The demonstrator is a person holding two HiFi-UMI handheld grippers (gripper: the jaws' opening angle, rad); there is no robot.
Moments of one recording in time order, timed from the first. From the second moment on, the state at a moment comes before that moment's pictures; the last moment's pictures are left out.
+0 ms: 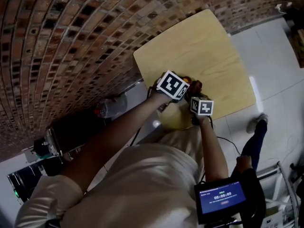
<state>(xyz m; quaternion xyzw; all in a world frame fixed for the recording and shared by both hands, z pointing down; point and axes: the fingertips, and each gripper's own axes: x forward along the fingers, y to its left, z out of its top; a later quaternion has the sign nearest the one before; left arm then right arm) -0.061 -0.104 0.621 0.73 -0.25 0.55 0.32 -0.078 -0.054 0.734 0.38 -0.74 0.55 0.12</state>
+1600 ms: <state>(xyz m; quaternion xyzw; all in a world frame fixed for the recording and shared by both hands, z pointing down) -0.093 -0.105 0.585 0.84 -0.28 0.44 0.16 0.024 -0.013 0.659 0.48 -0.69 0.54 -0.06</state>
